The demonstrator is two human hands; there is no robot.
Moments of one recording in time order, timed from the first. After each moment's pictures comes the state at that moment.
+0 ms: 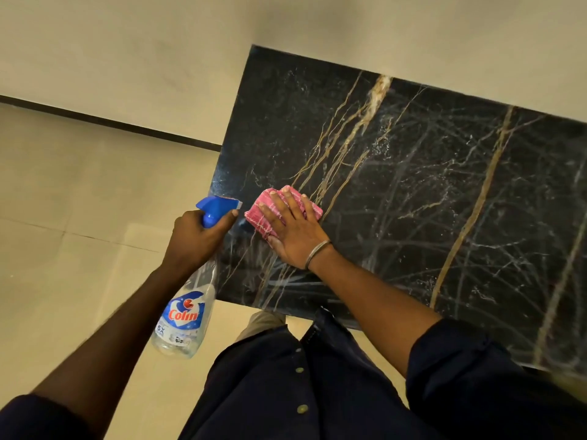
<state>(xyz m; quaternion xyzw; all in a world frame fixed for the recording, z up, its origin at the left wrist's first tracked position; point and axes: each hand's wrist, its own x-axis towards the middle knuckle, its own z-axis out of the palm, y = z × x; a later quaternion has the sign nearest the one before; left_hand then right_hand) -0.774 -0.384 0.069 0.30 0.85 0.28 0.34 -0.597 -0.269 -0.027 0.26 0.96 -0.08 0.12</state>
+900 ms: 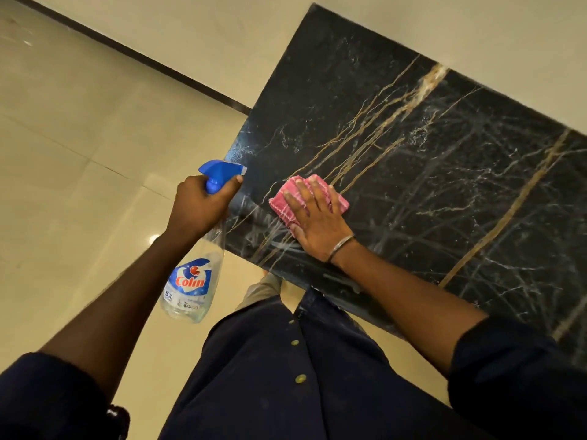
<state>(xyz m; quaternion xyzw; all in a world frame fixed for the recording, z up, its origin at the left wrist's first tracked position) -0.740 -0.427 0.071 0.20 0.87 0.35 0.28 -0.547 -0.278 -0.033 0.17 0.98 -0.06 0.12</state>
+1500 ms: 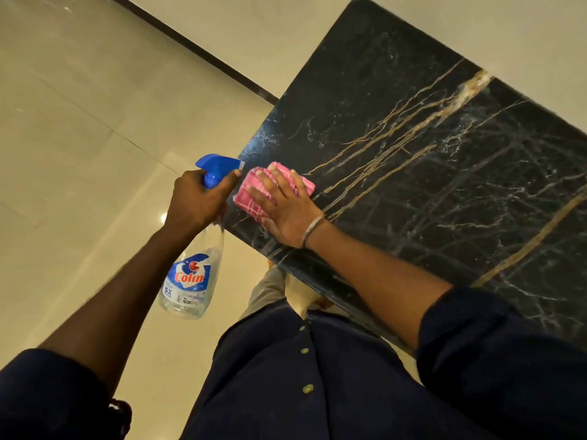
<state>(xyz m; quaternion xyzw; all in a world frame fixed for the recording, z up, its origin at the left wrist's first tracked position) -0.740 -0.457 0.066 0.16 0.89 0.35 0.25 -0.620 -0.312 -0.026 0.01 0.99 -0.06 0.14</state>
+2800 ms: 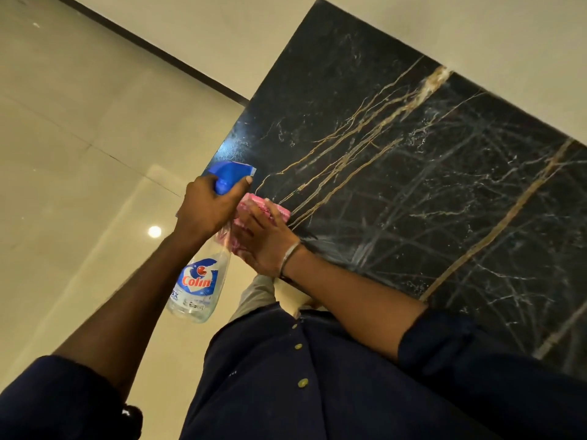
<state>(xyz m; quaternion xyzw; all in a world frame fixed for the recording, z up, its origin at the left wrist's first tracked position) -0.705 -0.418 0.062 0.20 0.88 0.35 0.26 -0.576 -0.346 -0.028 0.00 0.99 -0.08 0.15</state>
